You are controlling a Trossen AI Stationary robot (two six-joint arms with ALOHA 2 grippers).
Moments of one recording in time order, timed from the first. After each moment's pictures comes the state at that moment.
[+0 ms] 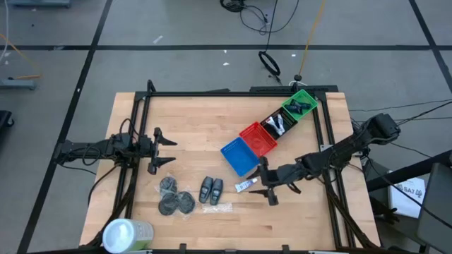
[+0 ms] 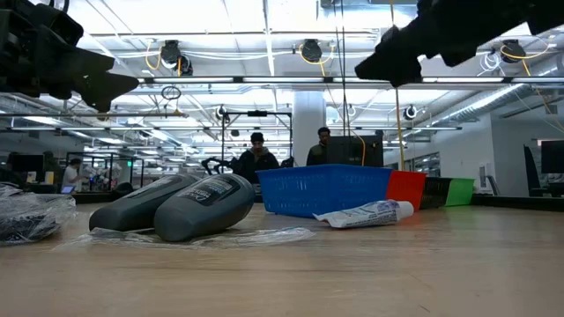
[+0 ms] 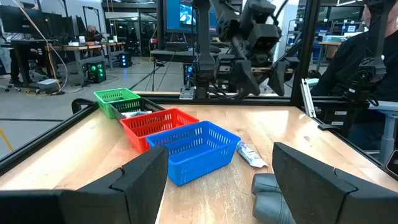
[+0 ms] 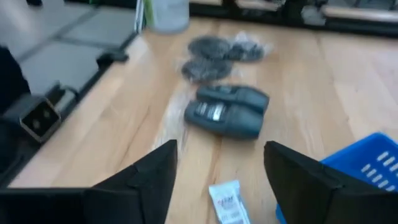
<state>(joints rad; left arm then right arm) -0.02 0.02 0.02 0.01 0.02 0.00 0.40 1.39 0.65 0.30 0.18 0.08</state>
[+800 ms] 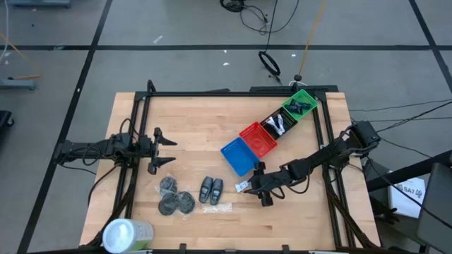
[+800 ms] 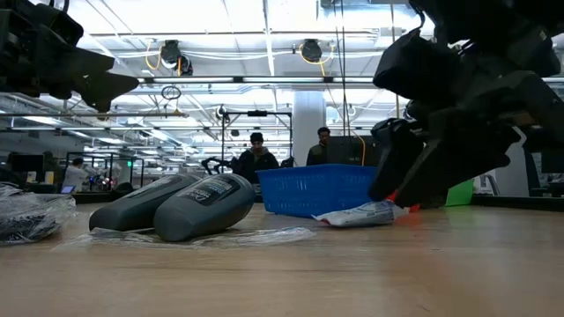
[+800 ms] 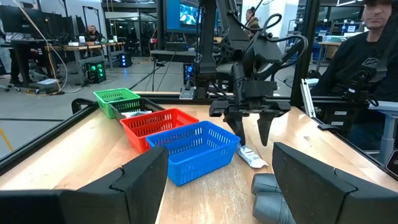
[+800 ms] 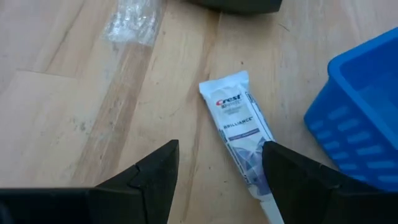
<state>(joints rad) -0.02 0.02 0.02 0.01 0.02 -0.01 0.37 1.67 0.69 0.19 0.16 0.14</state>
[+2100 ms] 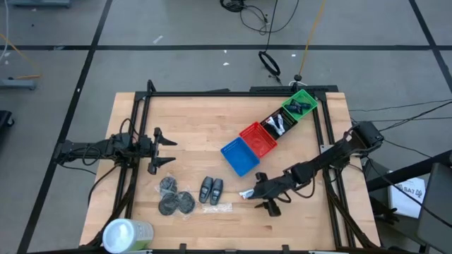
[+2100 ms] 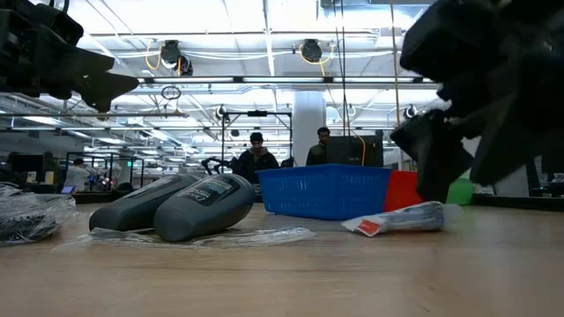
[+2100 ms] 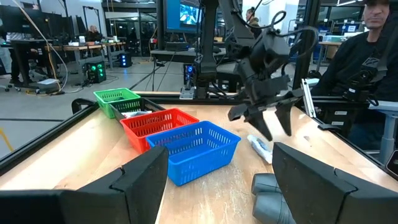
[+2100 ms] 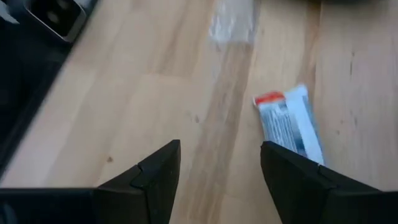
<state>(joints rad) -0.02 0.02 0.02 0.01 0.02 -0.01 0.44 1.64 0.69 0.21 -0.06 0.30</state>
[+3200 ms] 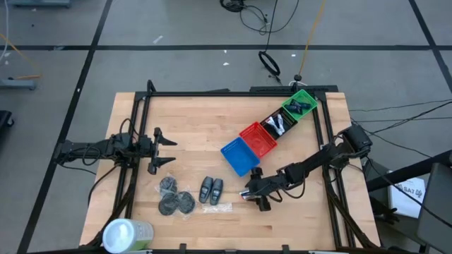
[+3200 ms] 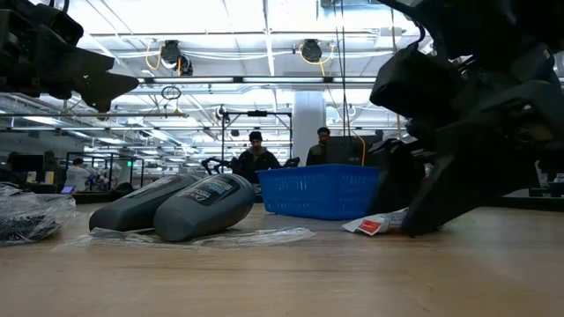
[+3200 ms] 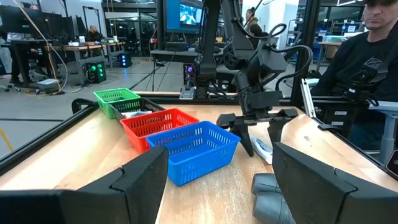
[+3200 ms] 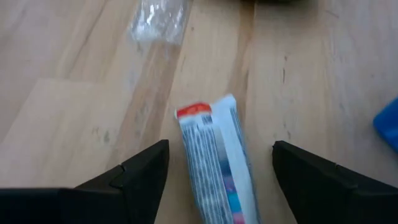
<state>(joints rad) -0.02 0.02 0.02 0.01 0.02 -0.01 0.39 1.79 0.69 0.27 0.09 0.22</state>
